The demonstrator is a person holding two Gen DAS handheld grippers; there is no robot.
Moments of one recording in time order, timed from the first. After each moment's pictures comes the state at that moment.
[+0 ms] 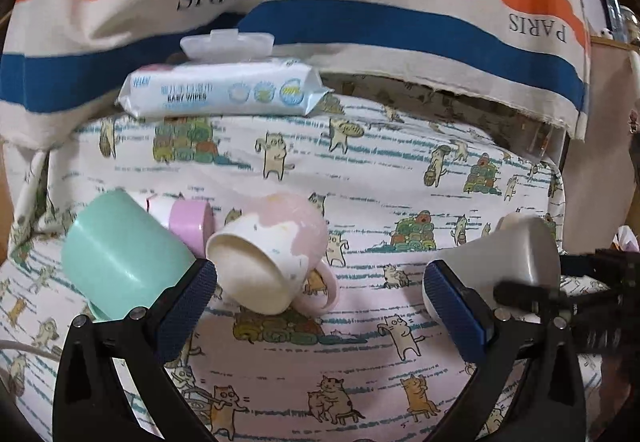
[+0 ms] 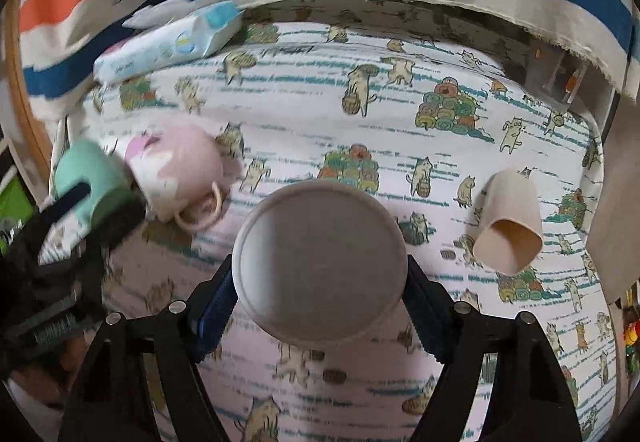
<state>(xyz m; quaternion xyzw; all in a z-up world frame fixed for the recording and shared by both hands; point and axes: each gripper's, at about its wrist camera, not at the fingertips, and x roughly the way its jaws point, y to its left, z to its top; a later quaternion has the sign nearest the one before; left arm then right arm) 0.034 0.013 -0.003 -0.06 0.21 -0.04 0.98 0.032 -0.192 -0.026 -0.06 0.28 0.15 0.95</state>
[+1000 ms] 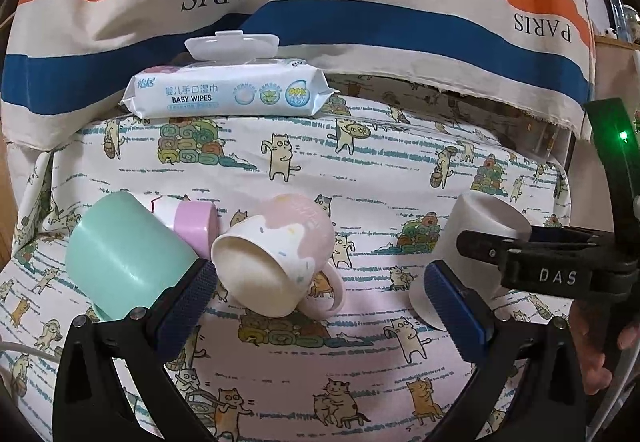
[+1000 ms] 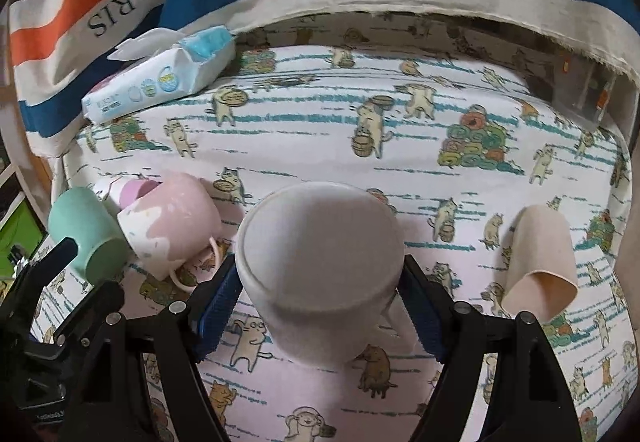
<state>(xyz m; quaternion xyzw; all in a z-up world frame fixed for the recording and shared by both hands) 0.036 0.013 -0.003 -0.05 0.20 -0.03 0.98 0.069 -0.180 -0.024 -0.04 0.23 0.18 0.95</state>
